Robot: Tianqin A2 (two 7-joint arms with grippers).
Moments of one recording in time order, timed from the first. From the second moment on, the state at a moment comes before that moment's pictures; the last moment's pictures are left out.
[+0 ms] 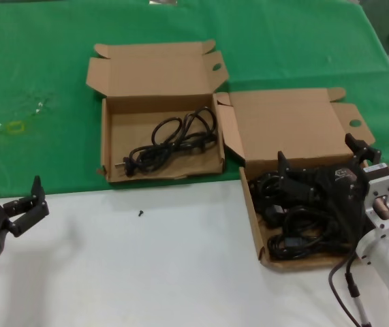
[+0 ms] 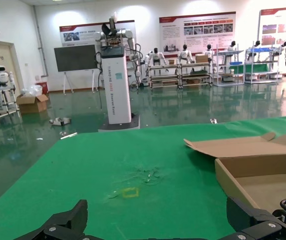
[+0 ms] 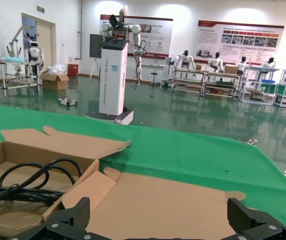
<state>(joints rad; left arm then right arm) 0.00 -0.30 1.60 -1.60 -1.80 0.00 0.00 0.04 0.30 -1.61 1.56 1.79 -0.03 -0.03</state>
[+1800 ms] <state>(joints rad) 0.00 -0.30 1.60 -1.60 -1.80 0.00 0.00 0.04 0.30 -1.61 1.56 1.79 -0.03 -0.03</state>
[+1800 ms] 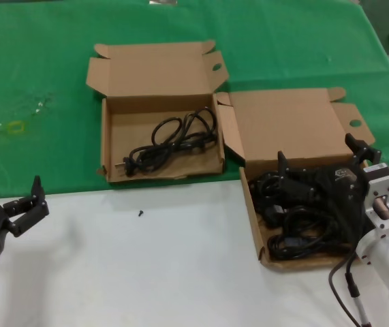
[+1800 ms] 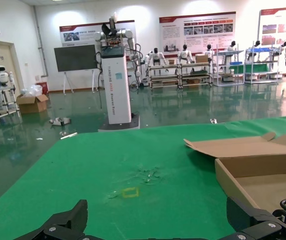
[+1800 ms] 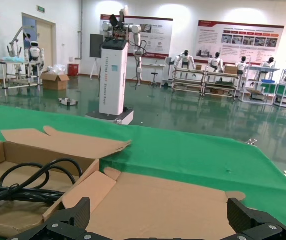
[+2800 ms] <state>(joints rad) 0.00 -0.30 1.60 -1.60 -1.80 0.00 0.00 0.04 0.30 -1.61 1.56 1.79 -0.03 -0.03</state>
